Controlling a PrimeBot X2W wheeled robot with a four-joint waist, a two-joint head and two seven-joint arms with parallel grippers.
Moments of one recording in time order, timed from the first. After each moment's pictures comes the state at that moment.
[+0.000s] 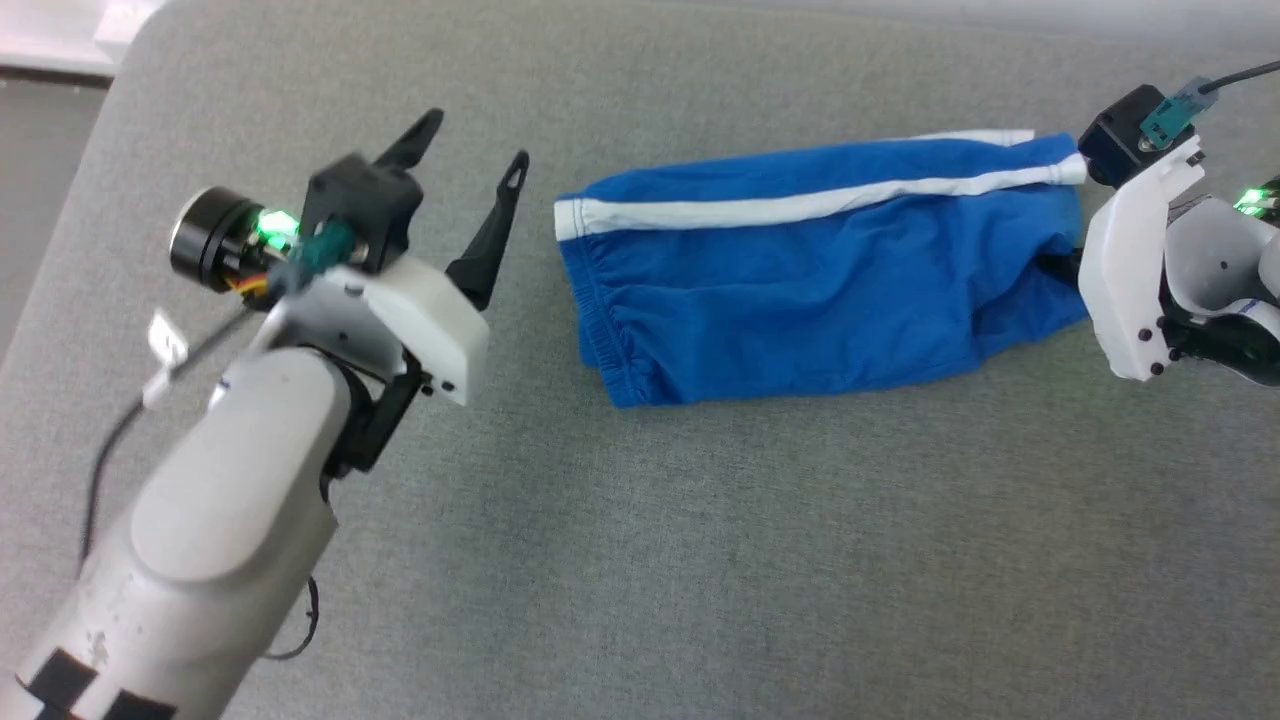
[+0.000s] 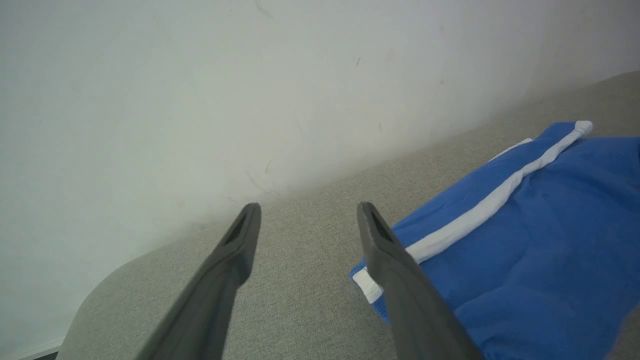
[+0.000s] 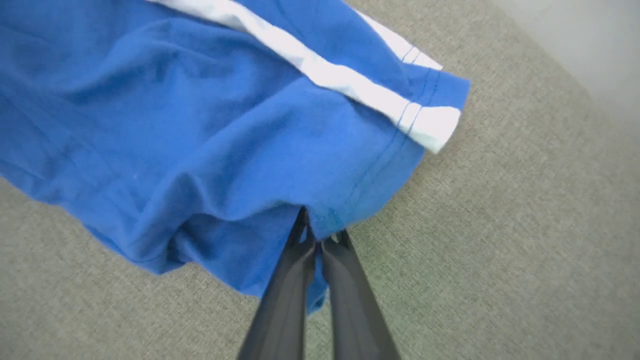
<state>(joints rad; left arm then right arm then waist) -0.70 0.45 -0.57 0.19 -0.40 0.07 0.00 -1.14 -0.71 1.22 0.57 1.08 0.13 0.47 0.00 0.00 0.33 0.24</state>
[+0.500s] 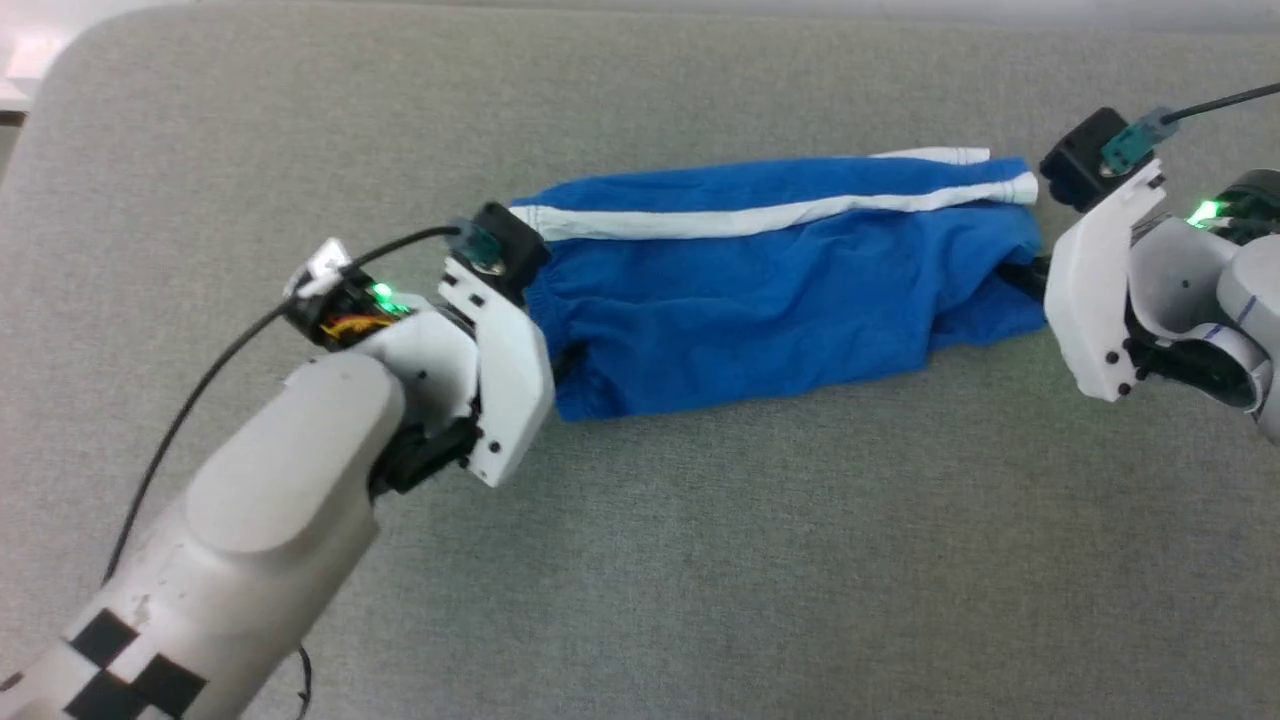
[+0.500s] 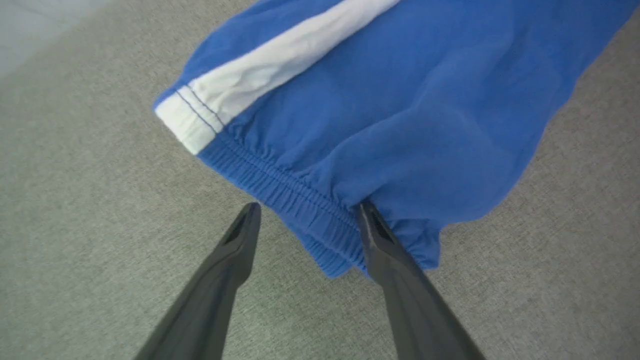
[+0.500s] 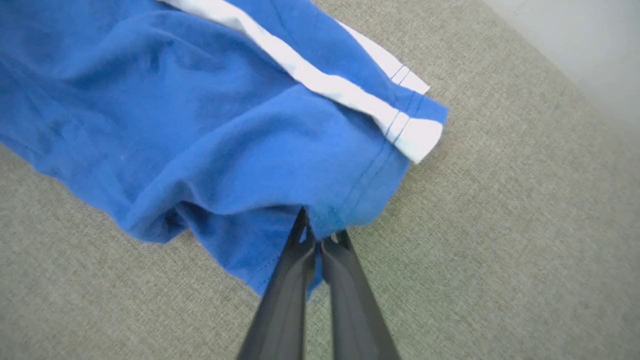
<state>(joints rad) -0.80 0.46 -0.79 0.31 -0.61 -0.12 0.54 -1.13 -0.69 1.26 0.54 1.06 0.13 0.38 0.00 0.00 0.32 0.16</state>
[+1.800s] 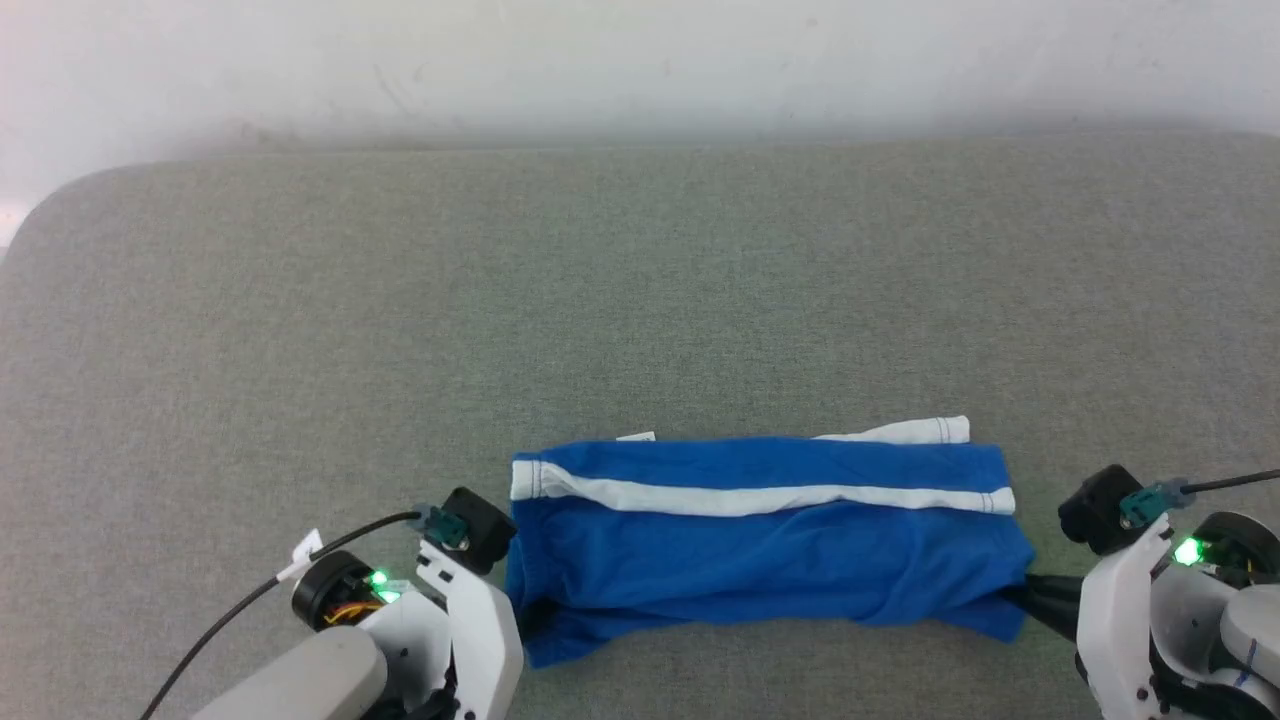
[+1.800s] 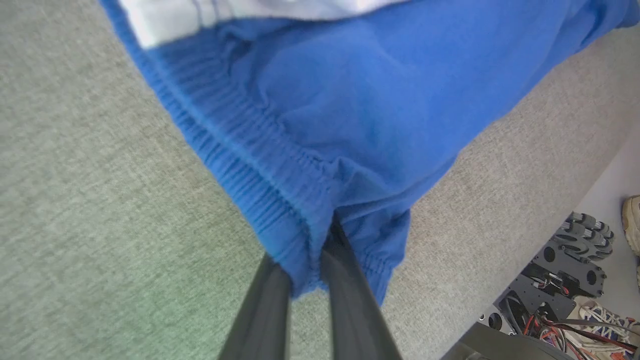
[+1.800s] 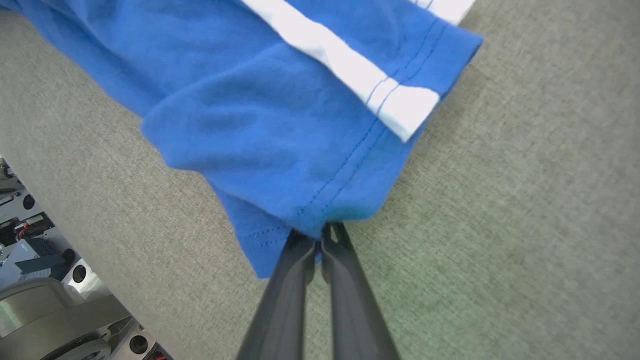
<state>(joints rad) -0.43 0.60 -0.96 0.18 -0.83 0.00 0.36 -0.61 -0.87 1.25 0.28 1.03 0.13 0.11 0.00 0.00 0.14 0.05</state>
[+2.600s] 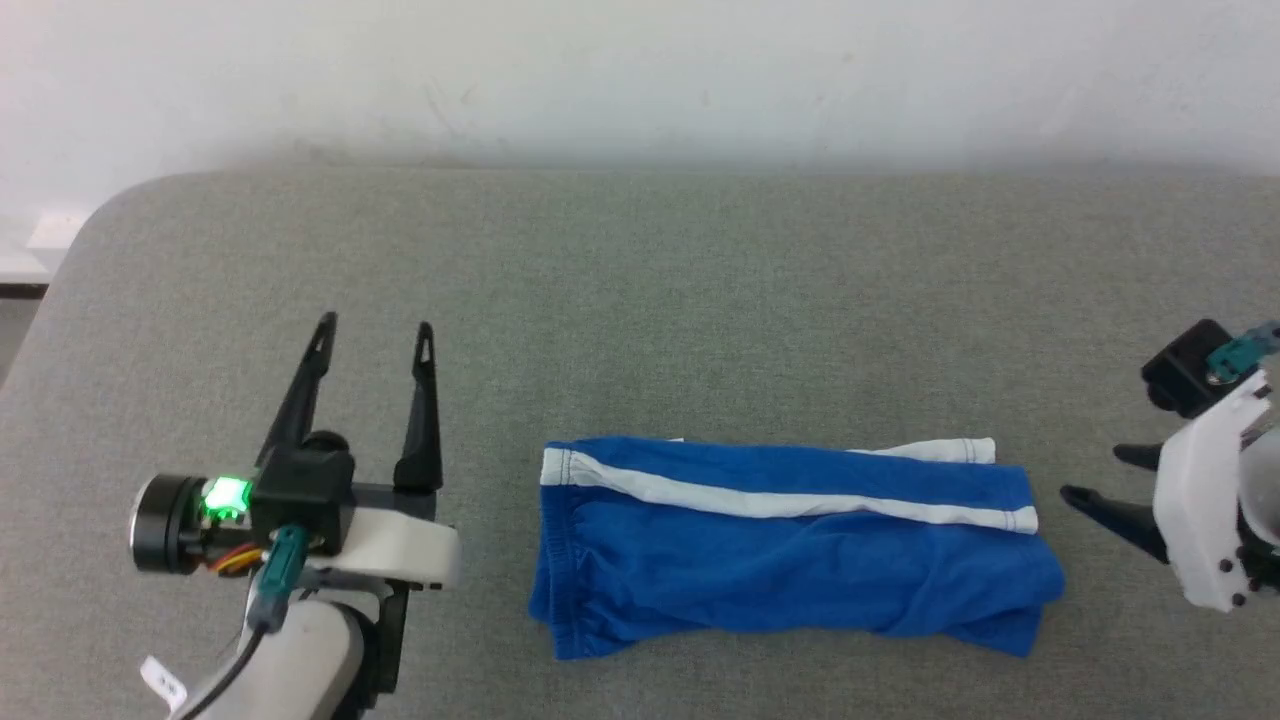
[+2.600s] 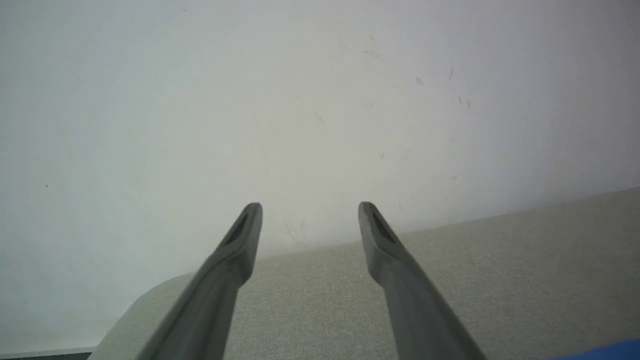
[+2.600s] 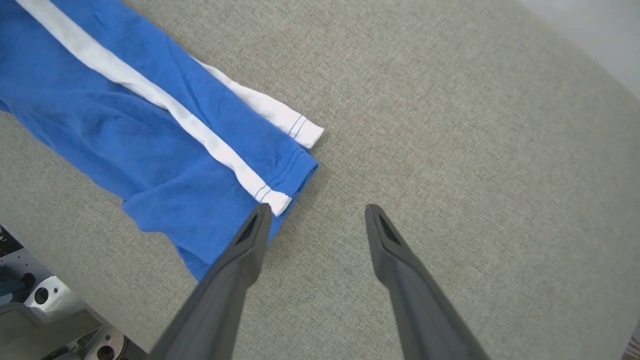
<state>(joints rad) -0.31 0.54 -0.61 -0.02 -0.43 0.50 -0.26 -0.60 -0.96 0.88 0.13 0.98 0.13 0.50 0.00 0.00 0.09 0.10</state>
